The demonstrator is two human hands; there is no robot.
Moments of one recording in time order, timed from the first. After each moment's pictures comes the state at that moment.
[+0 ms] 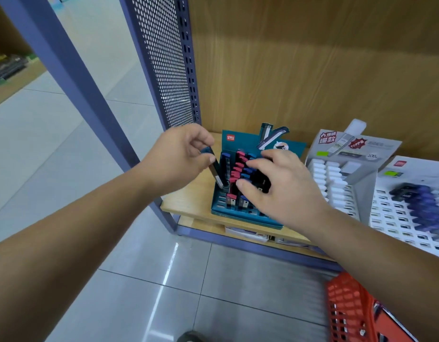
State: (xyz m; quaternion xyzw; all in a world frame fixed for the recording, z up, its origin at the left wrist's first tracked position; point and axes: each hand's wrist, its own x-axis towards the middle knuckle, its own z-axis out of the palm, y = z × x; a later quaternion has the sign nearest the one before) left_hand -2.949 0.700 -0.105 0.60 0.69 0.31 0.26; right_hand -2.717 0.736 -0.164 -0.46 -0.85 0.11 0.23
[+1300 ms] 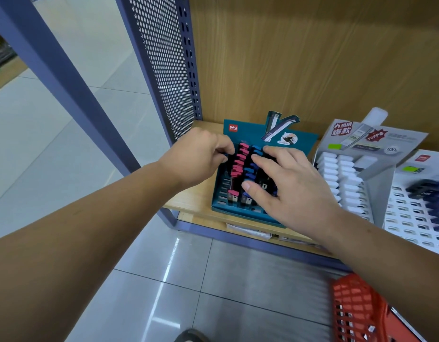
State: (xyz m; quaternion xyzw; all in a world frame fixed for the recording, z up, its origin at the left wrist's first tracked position) left_hand -2.945 0.744 -0.156 0.76 0.60 0.20 0.13; right_hand -2.709 0.740 -0.171 -0.46 -0.87 0.10 0.13
